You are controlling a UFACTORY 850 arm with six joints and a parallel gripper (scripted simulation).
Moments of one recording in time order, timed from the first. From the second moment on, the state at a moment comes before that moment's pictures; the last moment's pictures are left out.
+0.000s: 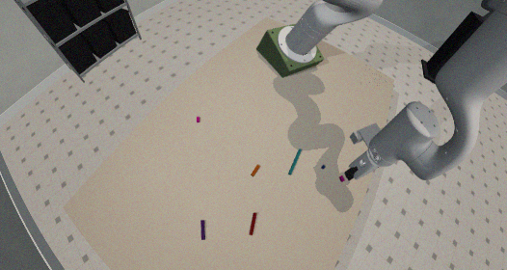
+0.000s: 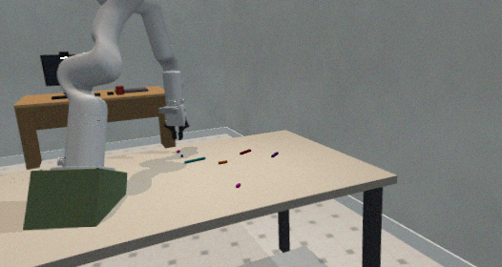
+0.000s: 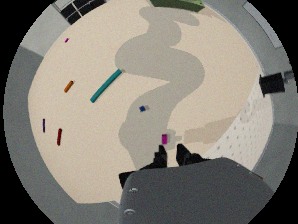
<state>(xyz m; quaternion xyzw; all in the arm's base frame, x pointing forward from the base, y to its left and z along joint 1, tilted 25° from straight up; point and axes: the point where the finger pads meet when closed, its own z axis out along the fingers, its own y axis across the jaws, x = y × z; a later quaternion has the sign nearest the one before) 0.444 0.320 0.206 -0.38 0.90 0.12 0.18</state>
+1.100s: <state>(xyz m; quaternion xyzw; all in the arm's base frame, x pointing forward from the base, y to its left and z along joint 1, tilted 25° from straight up) 0.445 0.322 0.201 -0.38 0.90 0.11 0.18</state>
